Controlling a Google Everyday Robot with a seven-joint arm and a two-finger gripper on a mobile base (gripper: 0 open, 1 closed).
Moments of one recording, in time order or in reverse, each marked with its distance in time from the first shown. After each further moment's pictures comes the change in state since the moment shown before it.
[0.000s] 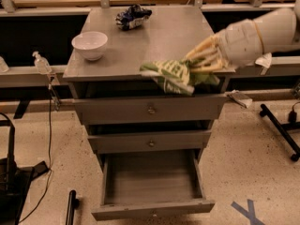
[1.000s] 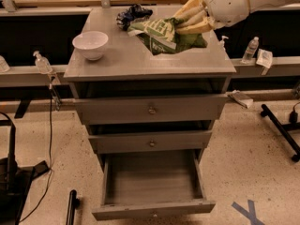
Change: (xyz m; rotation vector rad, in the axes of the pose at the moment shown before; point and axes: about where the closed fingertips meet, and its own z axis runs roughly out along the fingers) arm -0.019 -0.098 -0.005 0.062 0.082 0.019
